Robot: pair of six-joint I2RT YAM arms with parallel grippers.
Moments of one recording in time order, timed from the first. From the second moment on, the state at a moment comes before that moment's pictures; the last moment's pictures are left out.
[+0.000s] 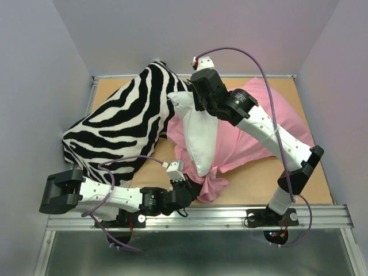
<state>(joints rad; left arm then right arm) -1.60 1.17 0.50 0.04 -0.78 -1.34 0.86 1.73 2.01 -0.86 0.56 0.29</state>
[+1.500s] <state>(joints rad) -1.29 0.75 0.46 0.12 -0.32 -1.01 0.82 1.62 2.00 -0.75 0.50 0.38</state>
